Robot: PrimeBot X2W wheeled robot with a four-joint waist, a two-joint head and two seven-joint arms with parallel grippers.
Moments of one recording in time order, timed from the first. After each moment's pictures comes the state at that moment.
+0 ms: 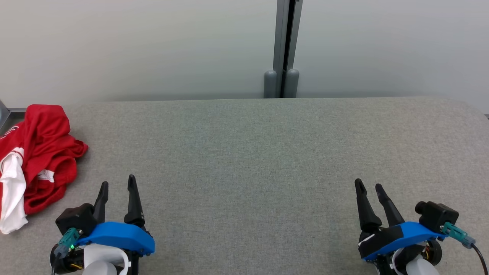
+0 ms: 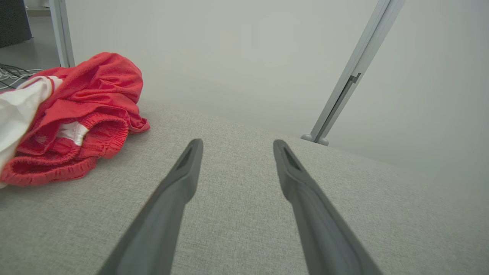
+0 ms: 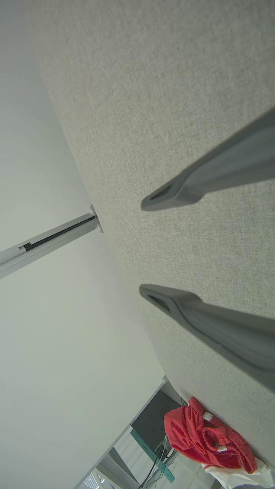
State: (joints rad) left arm -0.16 0.07 -0.01 0.43 -0.36 -0.05 -0.18; right arm -0.17 -0.04 0.06 0.44 0.56 0.13 -0.18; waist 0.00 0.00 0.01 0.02
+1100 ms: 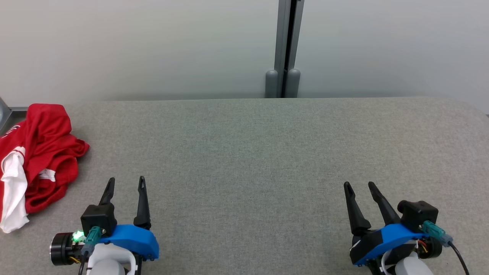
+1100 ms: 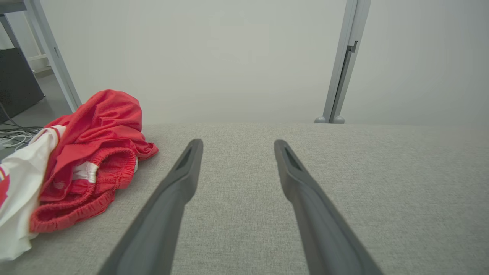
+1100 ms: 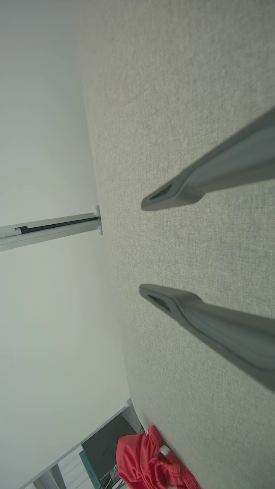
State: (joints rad) left arm -0.19 0.09 -0.04 0.50 -0.11 -0.03 -0.25; right arm -0.21 -0.05 0.08 0.51 0.31 0.13 -0.25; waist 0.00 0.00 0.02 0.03
